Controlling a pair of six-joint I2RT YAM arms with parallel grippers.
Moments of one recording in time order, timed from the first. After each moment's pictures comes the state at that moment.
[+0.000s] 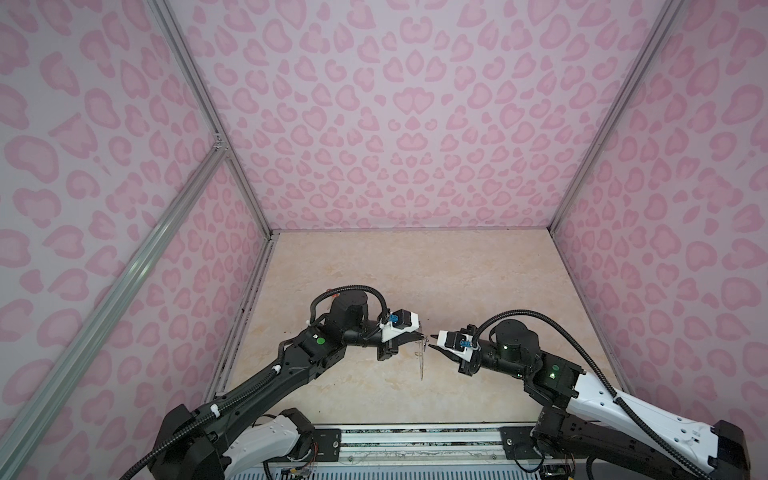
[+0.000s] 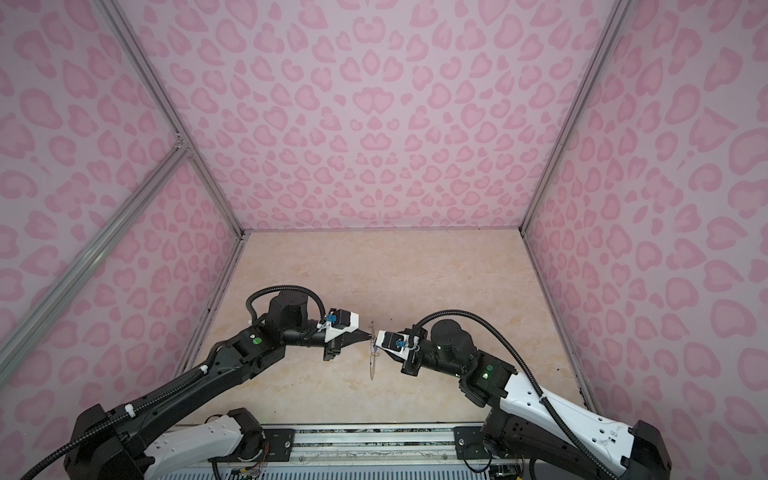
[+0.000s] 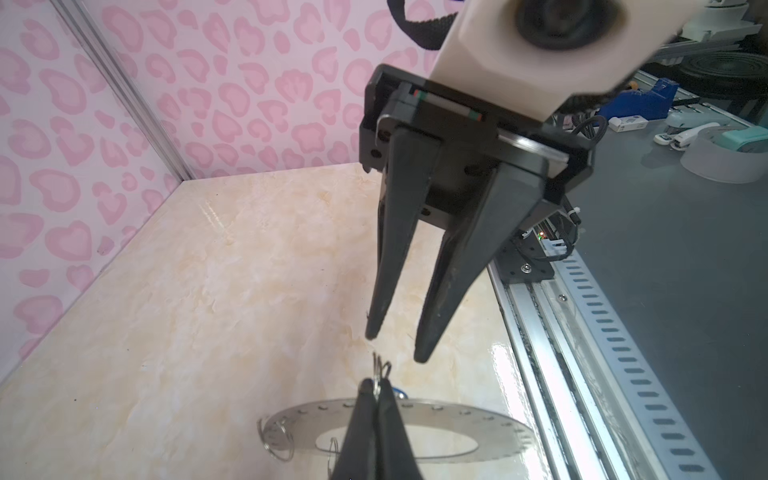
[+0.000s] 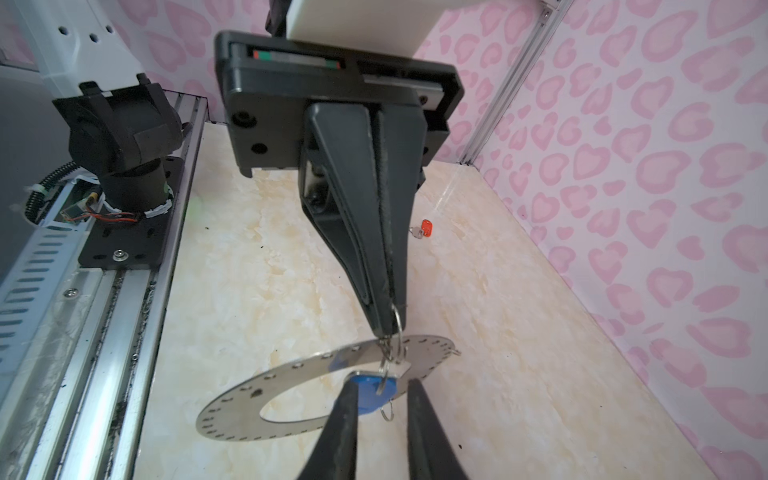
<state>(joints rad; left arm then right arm) -0.70 1.08 0.75 -0.11 0.76 0.46 0.91 0.84 0.59 -0.07 -0.24 -0.39</state>
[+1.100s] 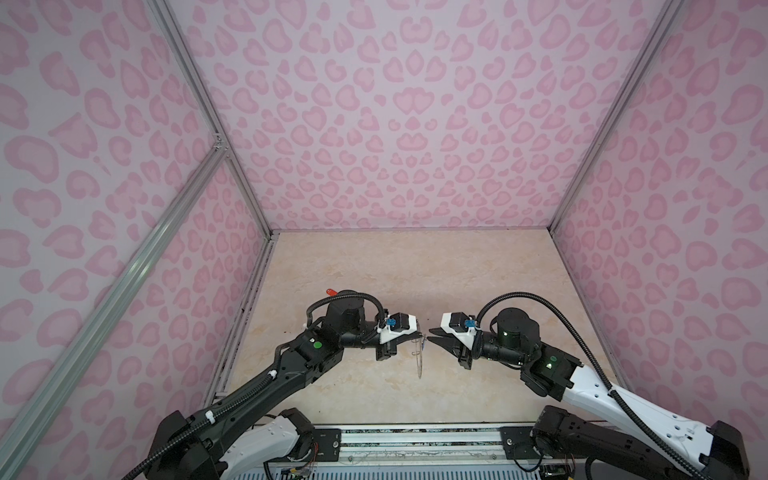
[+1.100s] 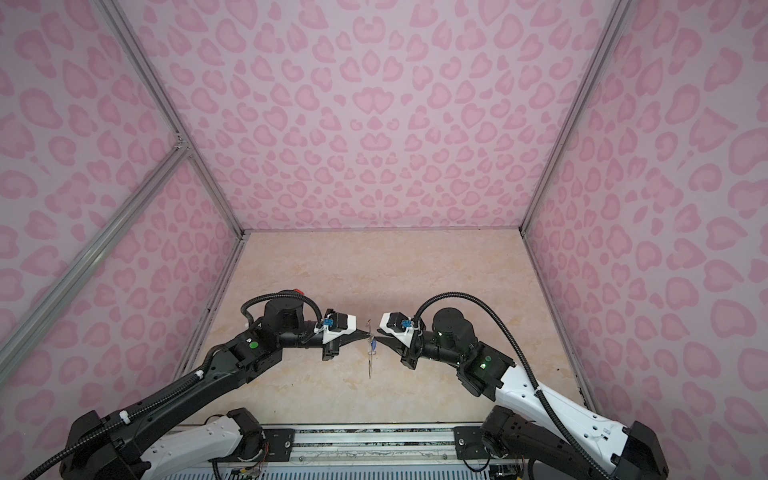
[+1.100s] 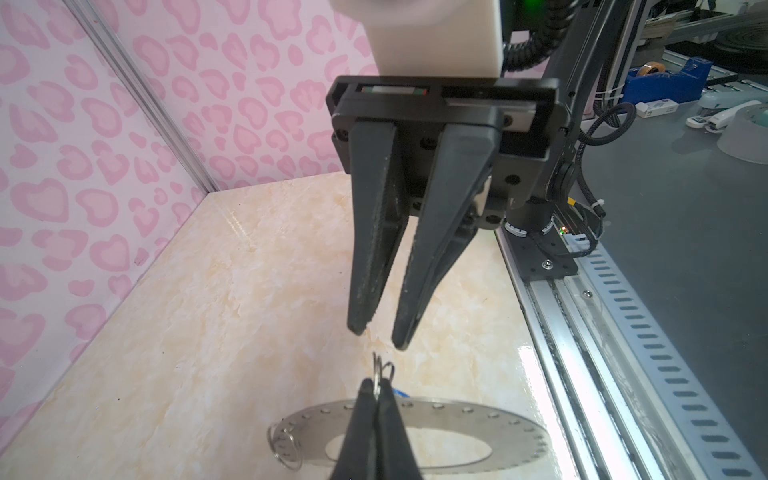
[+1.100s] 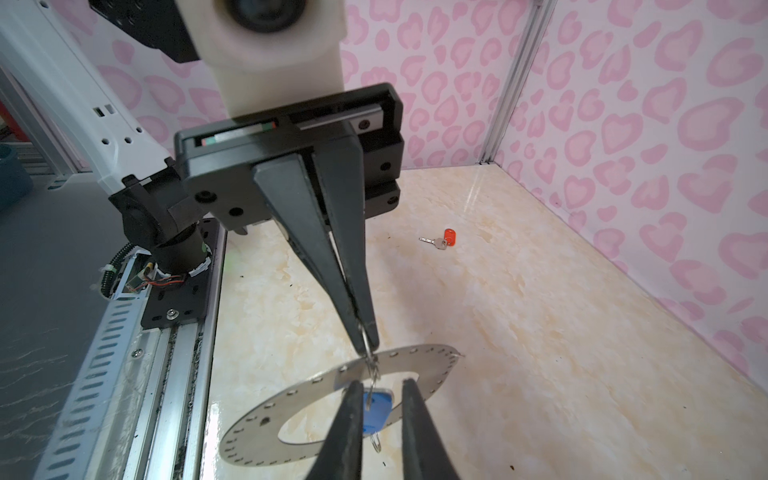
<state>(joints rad) -0.70 1.05 0.73 -0.08 0.73 0.50 0.82 0.89 0.63 -0.03 -0.40 -0.22</state>
